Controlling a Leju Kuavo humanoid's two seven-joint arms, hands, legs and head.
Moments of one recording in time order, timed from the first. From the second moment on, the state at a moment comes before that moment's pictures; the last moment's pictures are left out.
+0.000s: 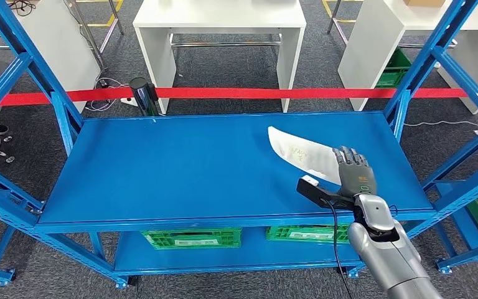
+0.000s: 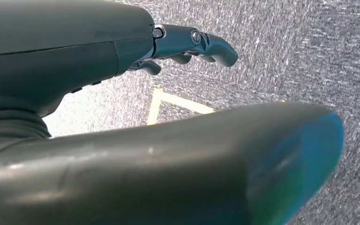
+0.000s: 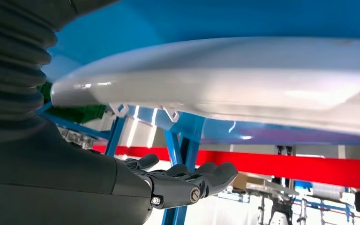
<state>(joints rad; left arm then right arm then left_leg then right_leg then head) -0.09 -0.07 1.07 -0.19 -1.07 0.02 -0.19 -0.21 -0.31 0.36 -1.00 1.00 -0.06 -0.04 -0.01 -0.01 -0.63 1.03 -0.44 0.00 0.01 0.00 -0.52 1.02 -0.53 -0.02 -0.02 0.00</state>
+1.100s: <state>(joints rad) -0.10 -0.08 1.07 -0.19 -1.09 0.02 -0.17 -0.15 -0.30 0.36 -1.02 0.96 -0.05 0.05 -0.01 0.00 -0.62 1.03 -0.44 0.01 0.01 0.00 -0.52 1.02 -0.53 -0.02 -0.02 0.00</state>
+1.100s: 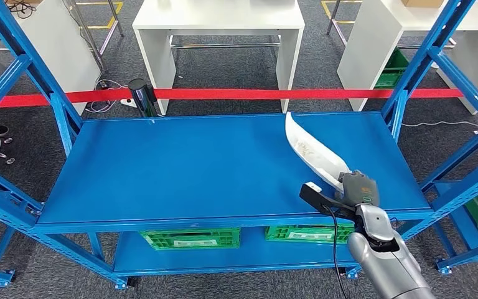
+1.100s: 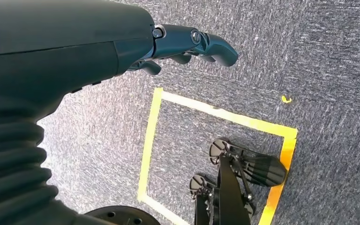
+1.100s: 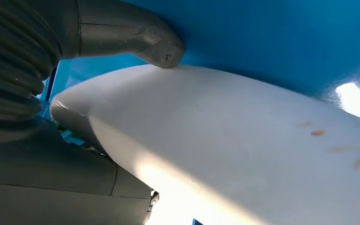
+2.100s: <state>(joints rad) -0.10 -0.08 1.07 -0.19 -1.06 0.02 -0.16 -0.19 -0.31 0.35 -1.06 0.85 -0.15 -0.02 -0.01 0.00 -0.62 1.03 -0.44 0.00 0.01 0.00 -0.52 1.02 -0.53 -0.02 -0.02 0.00</state>
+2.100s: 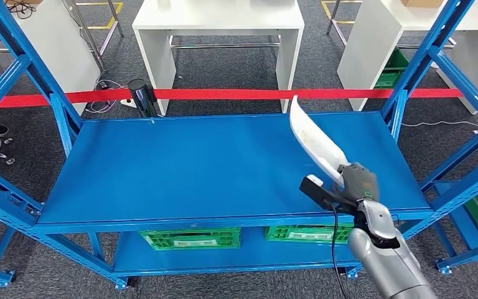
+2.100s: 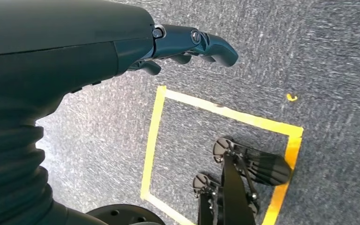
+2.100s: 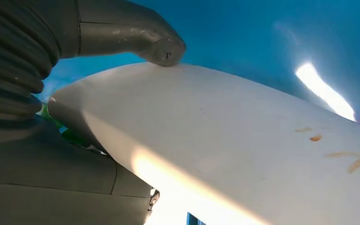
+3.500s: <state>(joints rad) -0.09 -0.12 1.09 -0.19 -1.05 0.02 -0.15 -0.46 -0.23 0.35 -1.46 0.52 -0.12 -0.32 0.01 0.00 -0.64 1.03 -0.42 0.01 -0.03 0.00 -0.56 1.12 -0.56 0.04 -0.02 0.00</state>
